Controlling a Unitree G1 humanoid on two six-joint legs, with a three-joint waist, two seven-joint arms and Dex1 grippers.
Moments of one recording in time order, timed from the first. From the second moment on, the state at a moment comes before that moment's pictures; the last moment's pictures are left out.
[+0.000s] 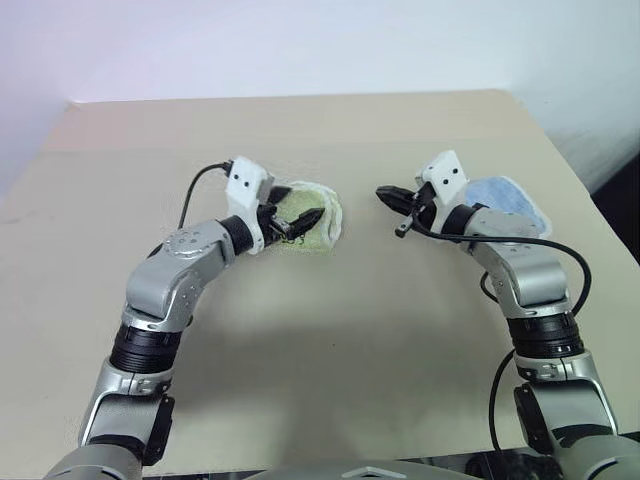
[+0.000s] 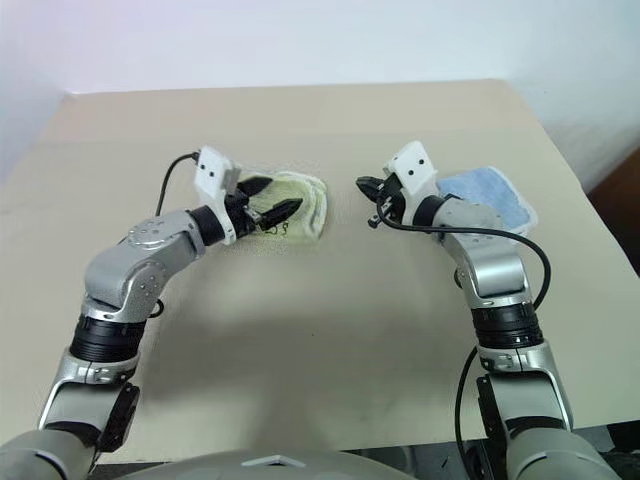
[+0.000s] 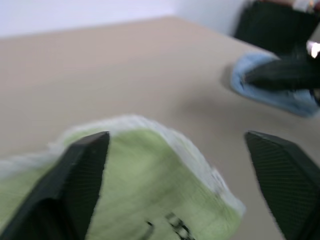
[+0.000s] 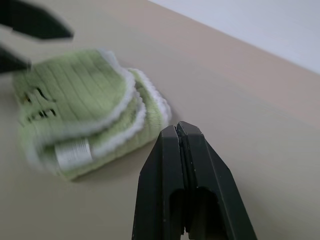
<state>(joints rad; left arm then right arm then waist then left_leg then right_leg) -0.53 0.43 -0.01 -0.21 -0.55 0.69 -0.45 -0.58 -0.47 0.03 -0.03 0.24 0.47 0.70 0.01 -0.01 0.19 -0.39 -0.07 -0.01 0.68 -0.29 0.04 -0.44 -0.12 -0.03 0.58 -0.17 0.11</state>
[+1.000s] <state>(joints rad) -0.48 0.48 -0.13 0.02 -0.18 0.54 -0.52 -0.71 -0.15 0.21 0.37 0.14 0.45 0.60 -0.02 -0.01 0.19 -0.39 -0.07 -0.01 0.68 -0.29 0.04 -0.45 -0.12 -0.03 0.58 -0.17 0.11</state>
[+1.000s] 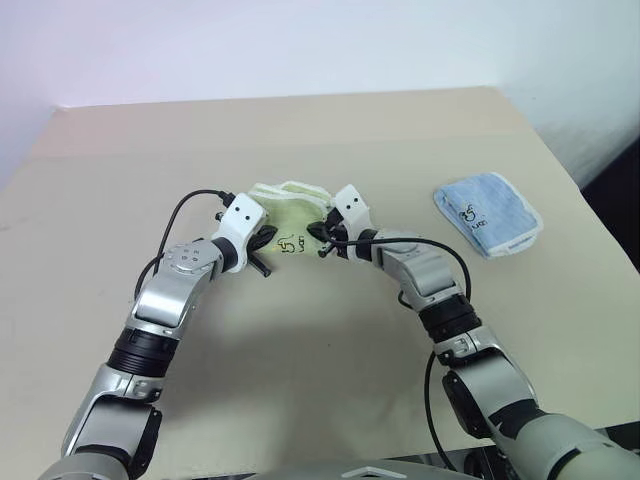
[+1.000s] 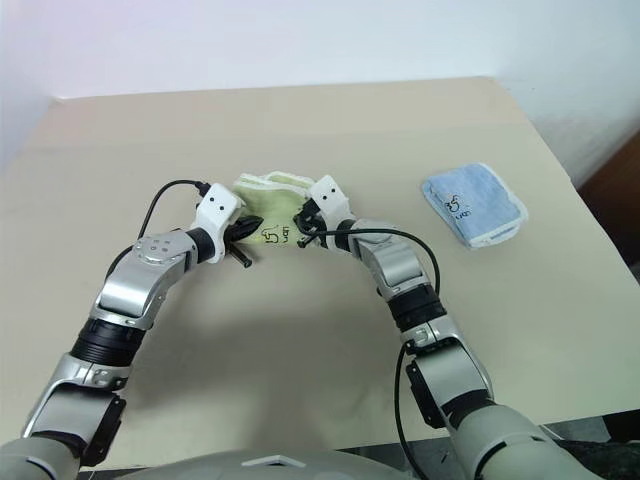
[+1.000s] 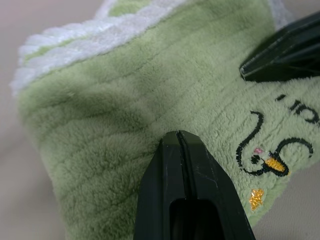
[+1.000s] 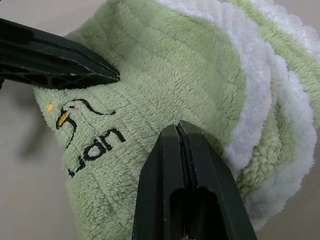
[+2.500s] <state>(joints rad) -0.54 0.12 0.55 -0.02 -0.95 1.30 0.01 -0.59 -0.34 0.06 -0.05 0.22 0.50 0.61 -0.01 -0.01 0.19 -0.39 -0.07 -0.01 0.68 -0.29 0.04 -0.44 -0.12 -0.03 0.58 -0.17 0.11</state>
